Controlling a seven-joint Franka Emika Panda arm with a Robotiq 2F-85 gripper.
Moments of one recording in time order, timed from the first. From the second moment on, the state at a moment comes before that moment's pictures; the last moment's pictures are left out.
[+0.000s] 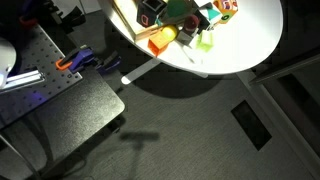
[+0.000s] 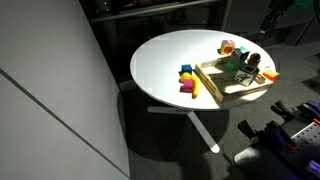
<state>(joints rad) -0.13 0.16 -0.22 -2.16 -0.03 2.35 -0.53</state>
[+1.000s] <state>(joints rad) -0.20 0.36 -0.16 -2.15 -0.03 2.53 -0.49</state>
